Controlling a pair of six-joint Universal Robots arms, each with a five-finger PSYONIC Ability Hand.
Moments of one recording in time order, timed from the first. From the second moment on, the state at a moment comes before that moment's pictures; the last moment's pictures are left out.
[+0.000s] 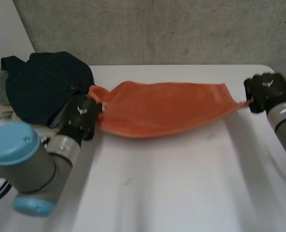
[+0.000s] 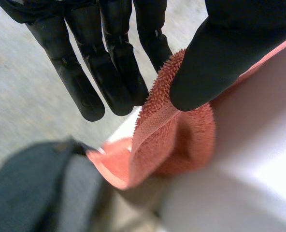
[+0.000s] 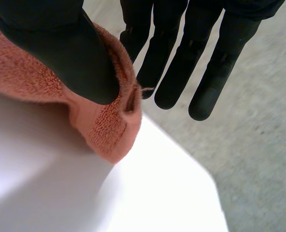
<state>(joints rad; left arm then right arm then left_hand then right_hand) 4.28 -1.95 -1.85 3.74 -1.55 3.61 1.69 -1.18 1.59 -0.31 1.43 2.69 1.13 1.20 1.20 1.20 1.01 1.14 1.18 1.19 1.20 1.01</state>
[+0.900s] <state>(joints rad) 4.52 -2.30 -1.21 3.24 -1.05 3.92 1.67 -1.16 1.70 -0.32 1.43 2.56 0.46 0.45 0.45 0.44 0.27 1.14 1.18 1.19 1.20 1.01</state>
